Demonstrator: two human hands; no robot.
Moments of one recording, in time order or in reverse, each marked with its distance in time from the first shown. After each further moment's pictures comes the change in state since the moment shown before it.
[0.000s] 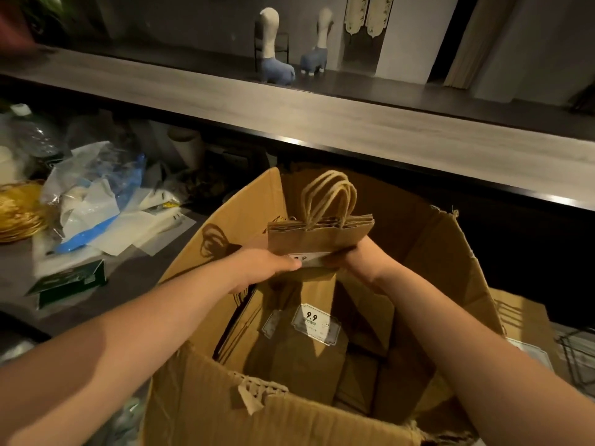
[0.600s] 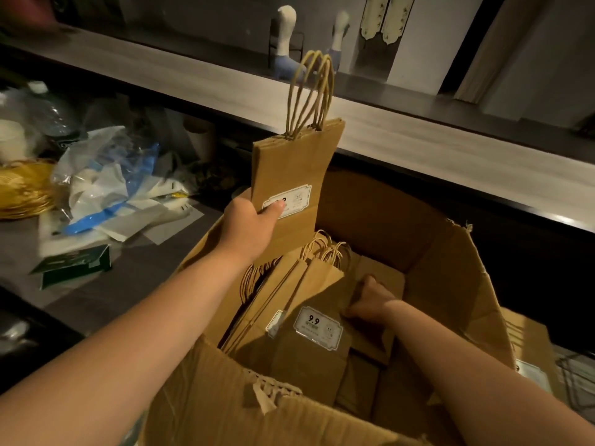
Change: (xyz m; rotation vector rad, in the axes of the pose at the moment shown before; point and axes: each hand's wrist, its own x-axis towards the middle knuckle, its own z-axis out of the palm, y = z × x) left_hand 0.001 0.011 -0.027 -0.195 0.657 0.383; right_hand -0.005 0.060 0.009 -0.546 -0.015 0.673
